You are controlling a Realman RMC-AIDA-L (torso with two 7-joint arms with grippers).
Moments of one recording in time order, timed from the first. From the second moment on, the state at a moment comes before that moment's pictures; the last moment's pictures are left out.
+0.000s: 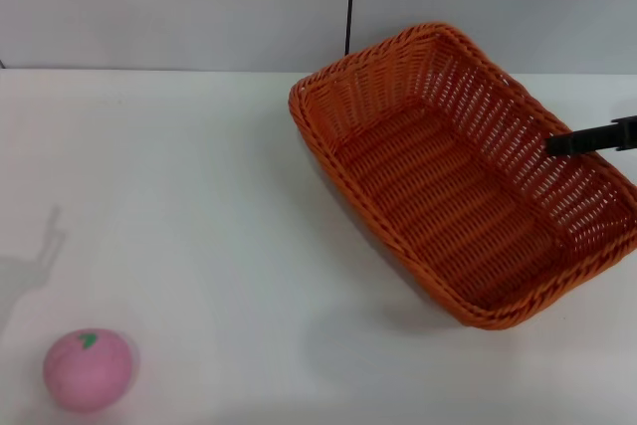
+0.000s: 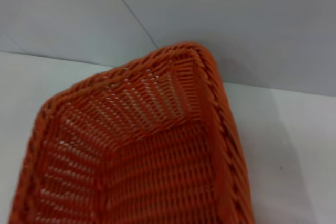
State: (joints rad) left arm -0.03 -2.07 -0.64 -0.12 -0.92 -1.70 2.94; right arm 0.65 1.96 -0.62 -0.84 -2.43 -1.52 2.16
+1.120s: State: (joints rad) left arm -0.03 -2.07 -0.64 -0.12 -0.92 -1.70 2.94; right arm 0.70 2.01 -0.74 -0.73 -2.43 -1.29 2.10
